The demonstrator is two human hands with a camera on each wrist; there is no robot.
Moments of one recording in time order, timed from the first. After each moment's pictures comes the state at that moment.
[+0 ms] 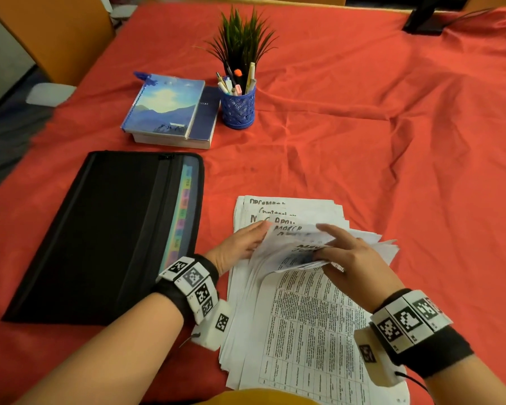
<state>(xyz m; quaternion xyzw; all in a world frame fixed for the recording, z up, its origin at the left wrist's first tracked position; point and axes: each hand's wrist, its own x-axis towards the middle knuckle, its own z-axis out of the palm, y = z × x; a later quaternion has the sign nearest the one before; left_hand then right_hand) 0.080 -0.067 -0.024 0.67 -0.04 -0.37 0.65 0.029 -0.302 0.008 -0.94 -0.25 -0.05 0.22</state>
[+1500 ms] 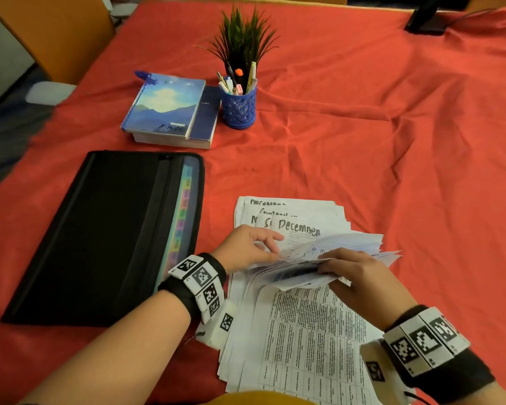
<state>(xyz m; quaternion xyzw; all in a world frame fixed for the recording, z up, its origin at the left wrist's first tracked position) 0.083 -0.073 -0.036 0.76 -0.07 -0.28 0.58 0.012 -0.307 0.012 -0.94 -0.24 0.00 0.23</state>
